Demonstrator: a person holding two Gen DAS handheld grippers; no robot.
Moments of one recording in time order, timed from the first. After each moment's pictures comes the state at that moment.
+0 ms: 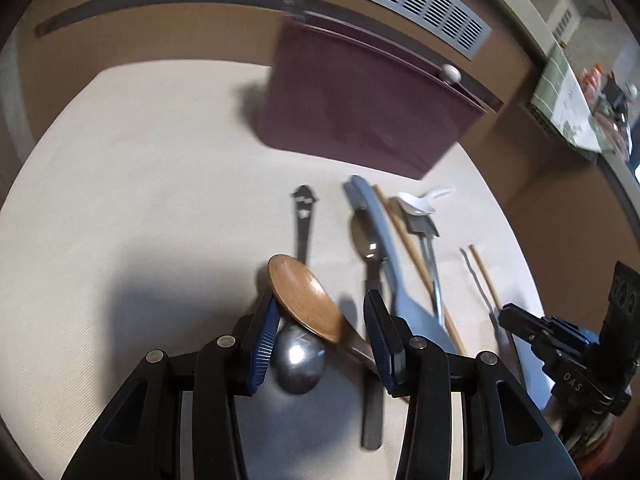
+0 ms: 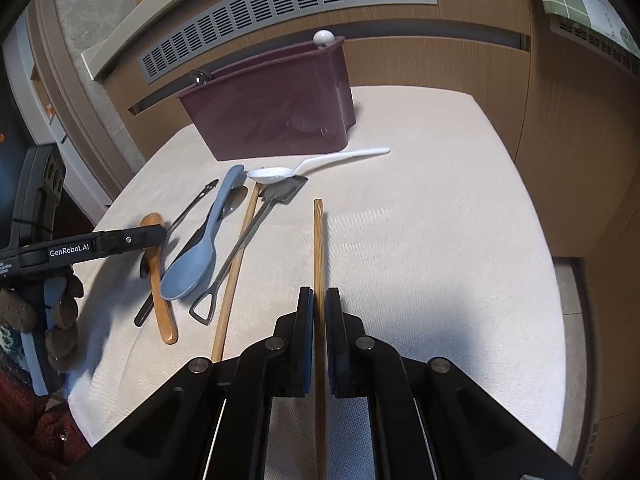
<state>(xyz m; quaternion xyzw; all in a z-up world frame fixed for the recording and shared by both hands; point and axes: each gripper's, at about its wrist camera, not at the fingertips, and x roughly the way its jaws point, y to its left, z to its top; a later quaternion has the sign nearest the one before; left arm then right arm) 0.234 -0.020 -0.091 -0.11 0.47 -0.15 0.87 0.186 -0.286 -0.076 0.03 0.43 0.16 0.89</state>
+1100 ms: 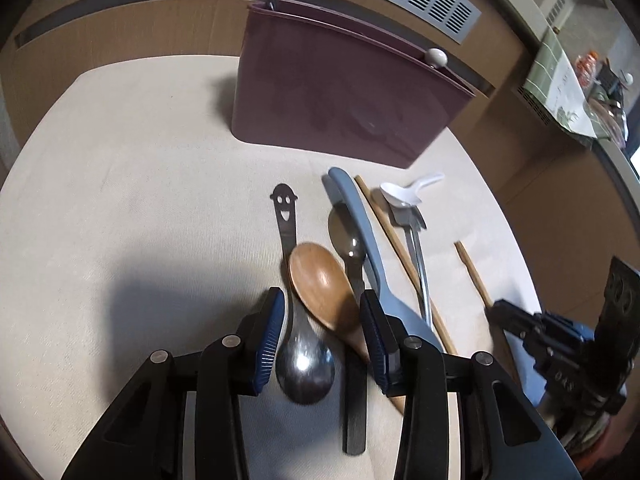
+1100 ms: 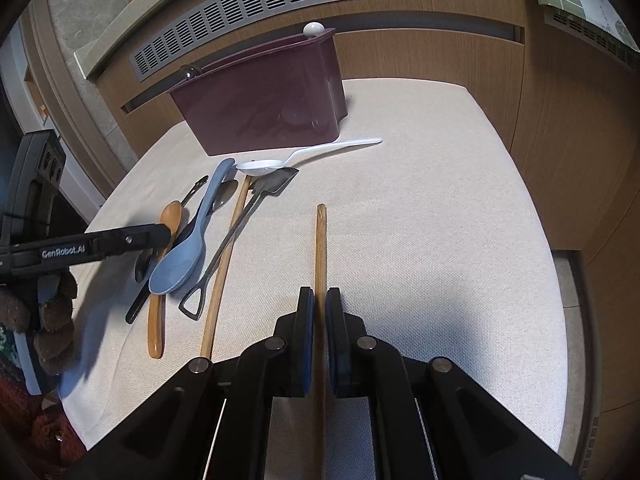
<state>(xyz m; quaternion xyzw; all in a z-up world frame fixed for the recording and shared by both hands) 0.243 -0.024 -0.089 -0.10 0.49 -0.16 0.85 0.187 -0.288 -0.080 0.03 0.44 0.15 0.88</state>
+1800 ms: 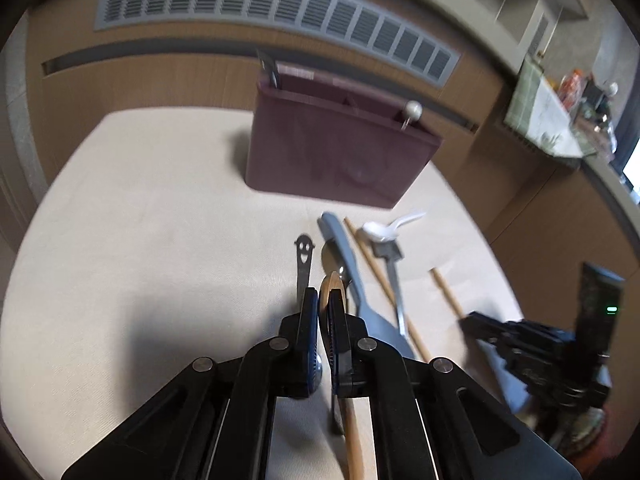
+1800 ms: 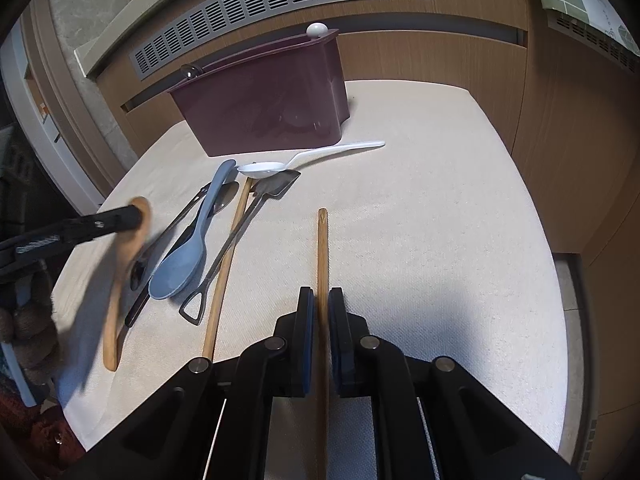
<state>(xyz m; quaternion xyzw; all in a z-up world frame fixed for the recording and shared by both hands) 0.200 -0.008 -0.051 -0.11 0.40 -0.15 0.90 0.190 -0.284 -0.080 0.02 0.44 0.15 0.88</state>
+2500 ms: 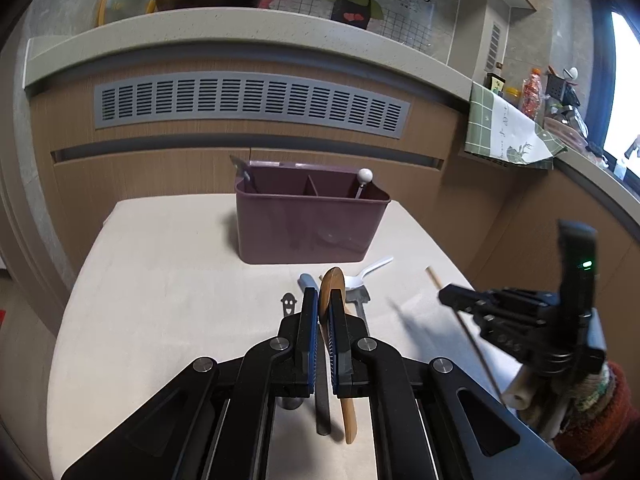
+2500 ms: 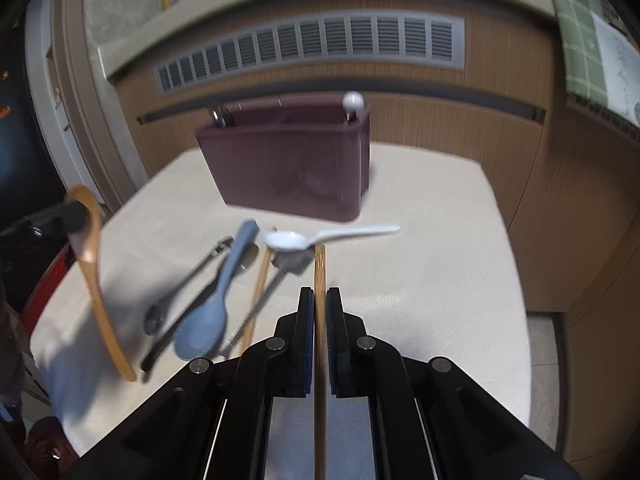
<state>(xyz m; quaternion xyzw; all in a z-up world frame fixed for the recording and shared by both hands) 0.159 -0.025 0.008 -0.04 0.30 -0.15 0.94 0.195 -0.264 -0.033 -0.03 0.36 0.16 0.92</state>
